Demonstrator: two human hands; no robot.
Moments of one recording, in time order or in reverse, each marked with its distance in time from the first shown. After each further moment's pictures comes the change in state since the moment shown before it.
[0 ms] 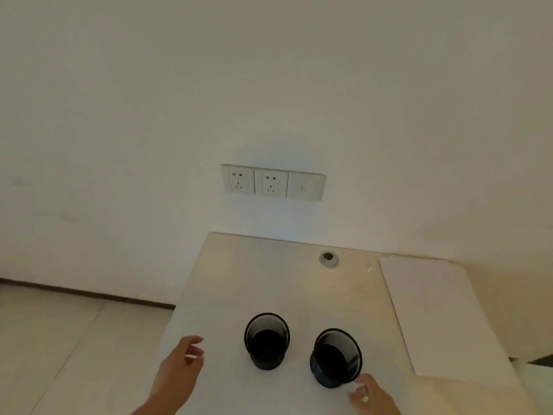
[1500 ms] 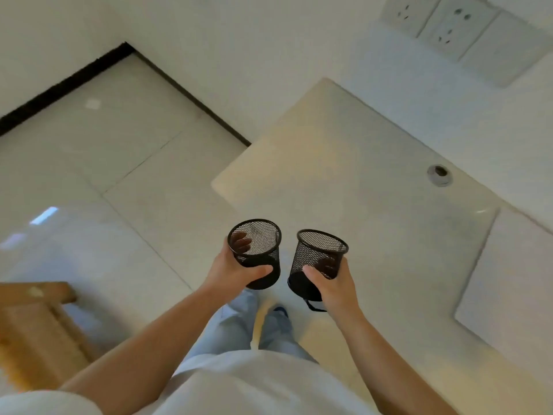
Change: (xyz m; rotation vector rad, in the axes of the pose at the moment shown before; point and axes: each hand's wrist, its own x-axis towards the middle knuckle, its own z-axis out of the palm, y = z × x) left_hand -0.156 -0.052 0.070 -0.463 0.129 -0.376; right_hand -0.049 -0.031 0.080 0.074 -0.515 -0.288
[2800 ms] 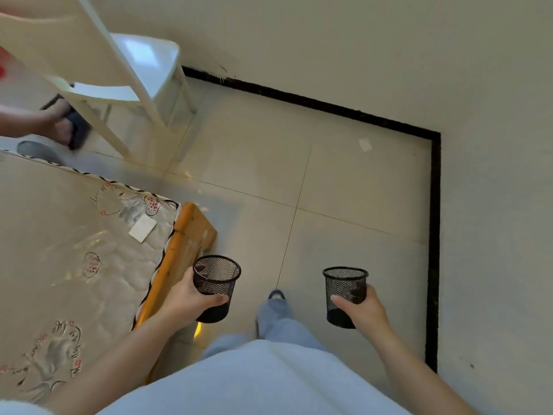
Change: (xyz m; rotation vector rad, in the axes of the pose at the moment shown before) left_hand -0.013 -0.233 -0.521 -0.422 0.768 -0.630; right_hand 0.096 -0.182 0.622 -0.940 -0.727 -0.176
